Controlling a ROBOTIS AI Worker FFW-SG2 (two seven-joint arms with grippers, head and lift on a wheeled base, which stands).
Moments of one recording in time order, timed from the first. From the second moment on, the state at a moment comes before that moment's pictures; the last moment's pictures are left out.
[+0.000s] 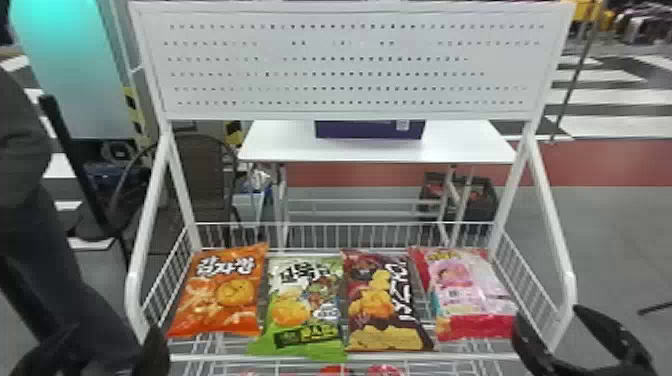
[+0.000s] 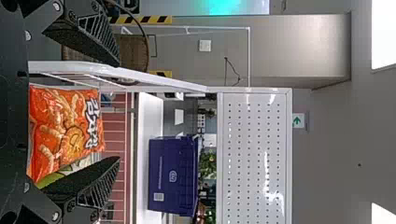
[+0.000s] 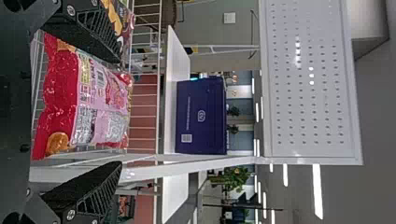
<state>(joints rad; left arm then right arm) 0.84 0.23 0.07 -2.39 0.19 -0.06 0.15 0.51 -0.46 -0.03 -2.03 -0.43 -0.01 -0.01</state>
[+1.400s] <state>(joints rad) 0.85 0.22 0.07 -2.36 0.18 -0.08 0.15 0.01 -0.36 0.19 -1.58 -0.33 0.32 -0.03</state>
